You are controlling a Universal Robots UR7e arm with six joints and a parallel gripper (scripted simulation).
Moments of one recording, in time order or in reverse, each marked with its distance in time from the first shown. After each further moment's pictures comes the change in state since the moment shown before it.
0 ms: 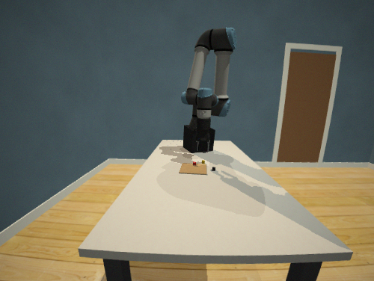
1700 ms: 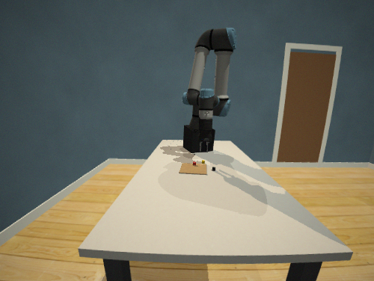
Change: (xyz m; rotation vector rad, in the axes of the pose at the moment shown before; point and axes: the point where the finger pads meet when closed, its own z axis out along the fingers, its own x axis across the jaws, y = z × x) arm 0.003 -0.005 0.003 -0.004 0.004 -0.283
